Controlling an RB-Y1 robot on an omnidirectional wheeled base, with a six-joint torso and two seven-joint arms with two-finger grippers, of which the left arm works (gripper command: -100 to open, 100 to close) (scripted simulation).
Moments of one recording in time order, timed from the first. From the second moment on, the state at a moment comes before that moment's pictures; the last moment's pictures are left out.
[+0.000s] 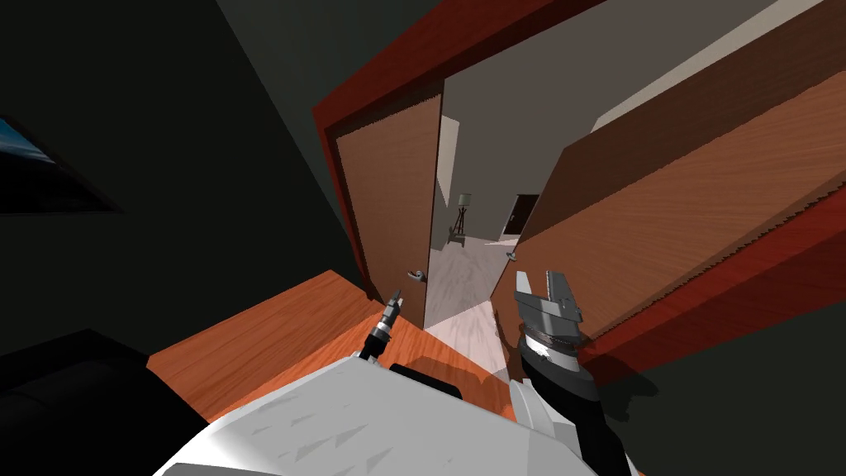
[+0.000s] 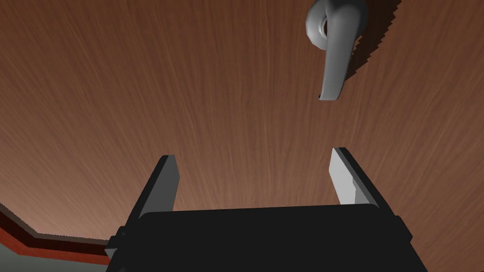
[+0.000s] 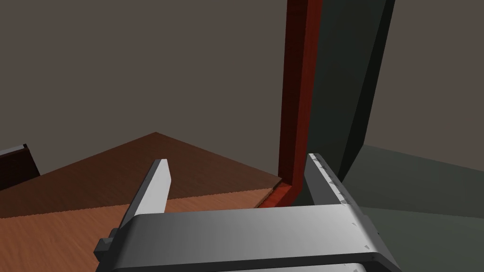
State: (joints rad) arm 0.30 0.08 -0.17 -1.33 -0.02 -0.68 0.05
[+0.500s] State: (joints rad) arm 0.29 0.08 -0.19 -1.23 -0.03 -0.71 0.05
